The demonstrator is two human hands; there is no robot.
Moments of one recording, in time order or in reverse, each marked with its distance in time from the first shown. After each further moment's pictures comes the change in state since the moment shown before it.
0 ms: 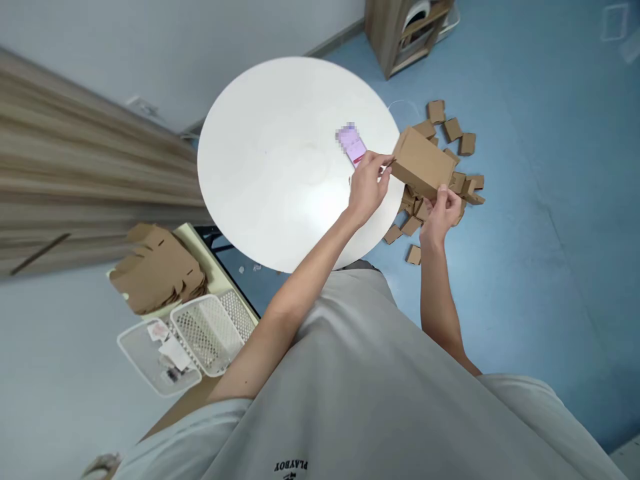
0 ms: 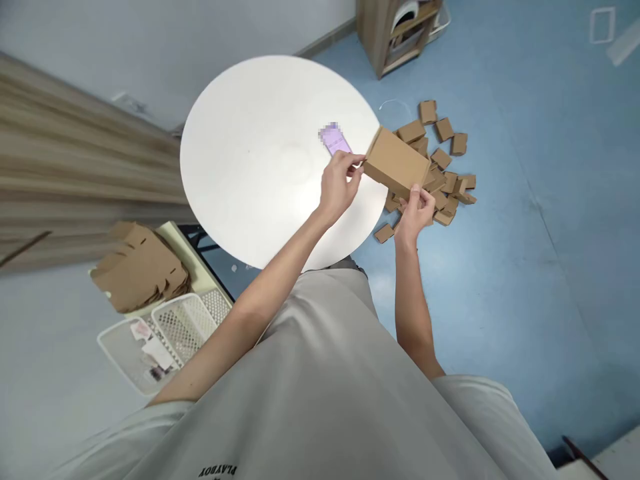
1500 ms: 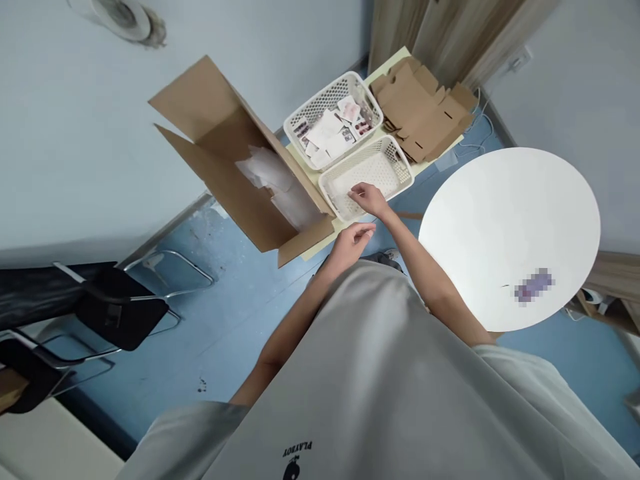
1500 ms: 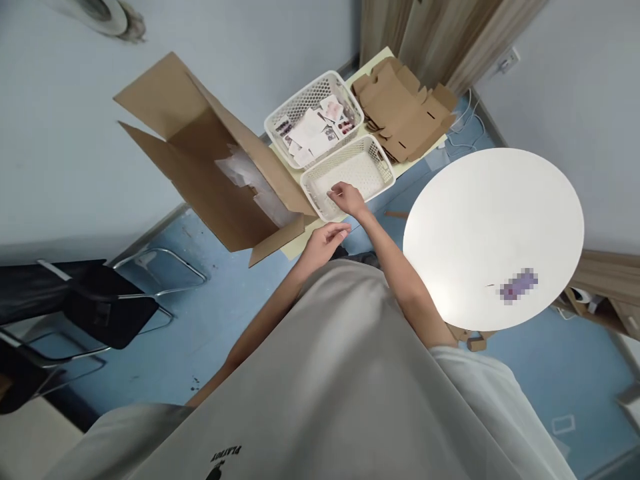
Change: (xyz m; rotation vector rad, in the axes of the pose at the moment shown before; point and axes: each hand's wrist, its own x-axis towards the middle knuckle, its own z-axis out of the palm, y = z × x) left_hand -0.568 0.027 -0.182 -0.486 1.262 -0.583; right_hand -0.598 0.007 0.257 -0.738 -2.183 -0.782
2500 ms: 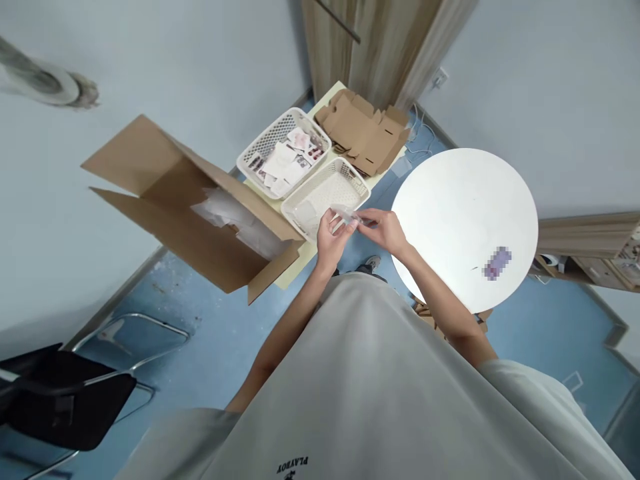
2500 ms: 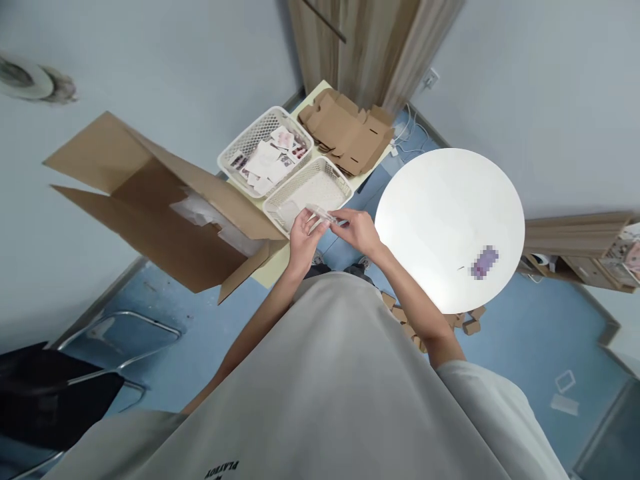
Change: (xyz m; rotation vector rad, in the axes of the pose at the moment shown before) left_hand 0.060 0.017 0.038 -0.329 0.189 0.069; right_hand -0.143 -0.028 -0.099 -0.026 0.258 -0.237
